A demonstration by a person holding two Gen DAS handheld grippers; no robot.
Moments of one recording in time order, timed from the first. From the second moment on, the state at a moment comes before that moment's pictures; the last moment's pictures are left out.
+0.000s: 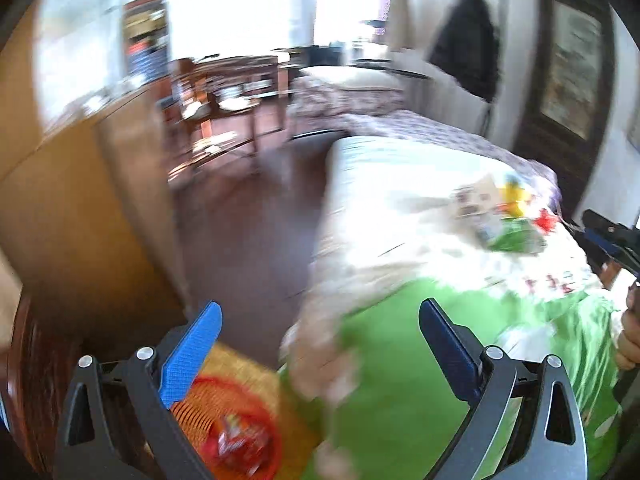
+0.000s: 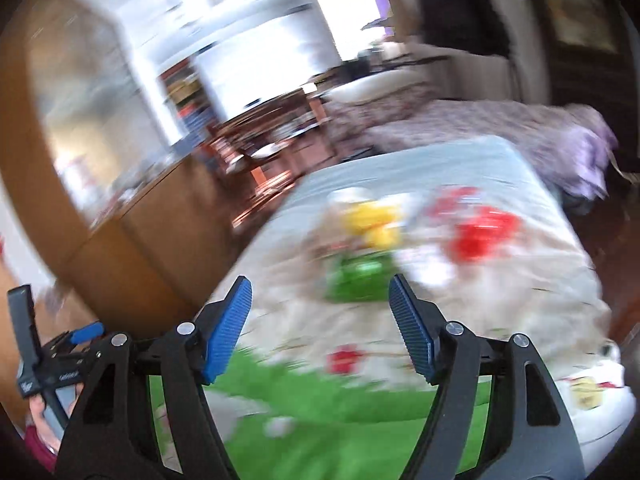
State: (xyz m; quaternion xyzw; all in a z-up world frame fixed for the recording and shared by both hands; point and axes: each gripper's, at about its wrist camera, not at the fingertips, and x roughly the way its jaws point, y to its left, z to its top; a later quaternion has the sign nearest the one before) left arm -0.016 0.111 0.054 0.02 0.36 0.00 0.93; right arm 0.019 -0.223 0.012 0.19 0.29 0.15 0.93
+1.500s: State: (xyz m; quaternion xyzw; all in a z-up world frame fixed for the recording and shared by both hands) left arm 0.157 0.007 0.018 -0.07 0.37 -0.06 0.93; right arm 0.028 -0.277 -0.036 0.30 0.30 0.09 0.90
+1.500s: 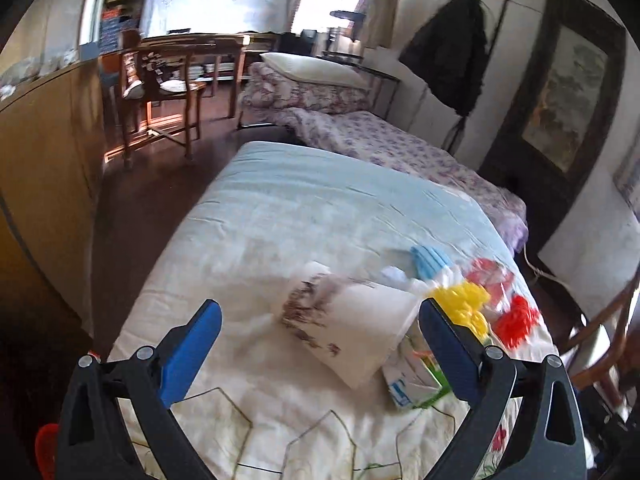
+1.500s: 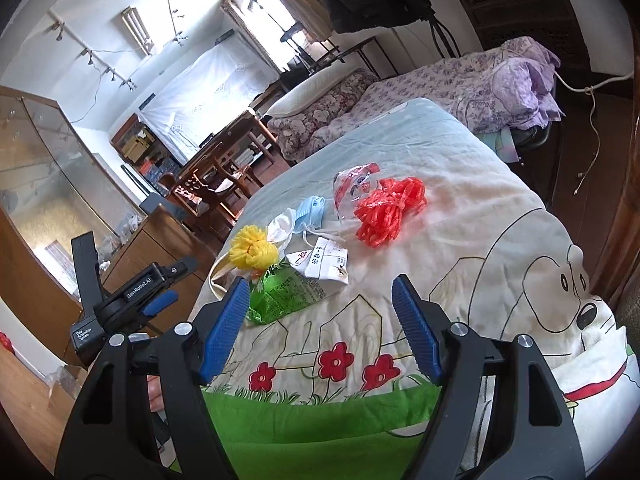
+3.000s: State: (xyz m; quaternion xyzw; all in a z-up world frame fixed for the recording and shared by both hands) left arm 0.187 0.026 -0.007 -0.14 0.41 -0.07 0.90; right arm 0.074 -0.219 -0.006 0.18 0.31 0.16 0.92
